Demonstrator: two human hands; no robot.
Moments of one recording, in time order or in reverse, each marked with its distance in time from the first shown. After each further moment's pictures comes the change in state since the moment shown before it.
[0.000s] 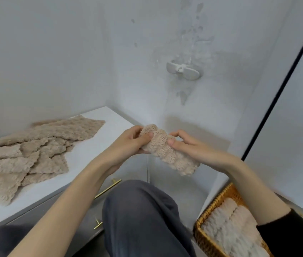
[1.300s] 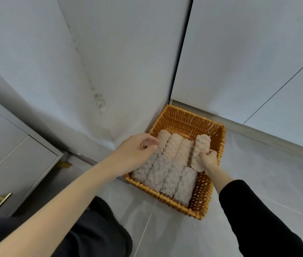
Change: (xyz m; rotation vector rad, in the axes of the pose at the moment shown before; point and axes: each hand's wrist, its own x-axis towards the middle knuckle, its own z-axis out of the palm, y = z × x) left_hand 0.073 -0.157 0.269 0.508 -0.577 -0.155; right_hand -0.150 0.488 -0.043 0.511 1.166 1.030
